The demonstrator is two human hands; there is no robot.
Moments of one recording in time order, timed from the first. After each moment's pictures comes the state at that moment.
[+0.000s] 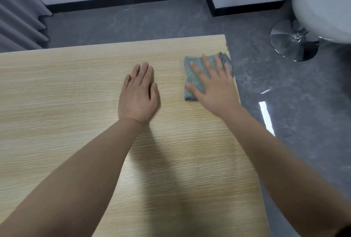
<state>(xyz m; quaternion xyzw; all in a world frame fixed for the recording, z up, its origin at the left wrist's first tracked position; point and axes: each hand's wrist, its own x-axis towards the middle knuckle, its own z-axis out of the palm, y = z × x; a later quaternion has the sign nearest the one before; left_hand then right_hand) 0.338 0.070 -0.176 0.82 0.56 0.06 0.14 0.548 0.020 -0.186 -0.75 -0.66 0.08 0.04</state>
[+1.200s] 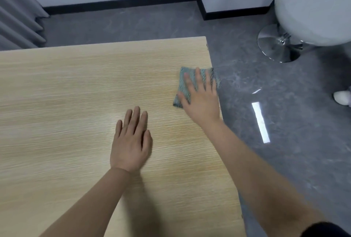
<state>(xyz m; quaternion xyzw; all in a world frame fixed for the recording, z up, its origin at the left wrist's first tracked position) 0.299 -0.069 -0.172 0.81 0.56 0.01 0.17 0.529 -0.036 -0.182 -0.78 -0.62 0.09 0.02</state>
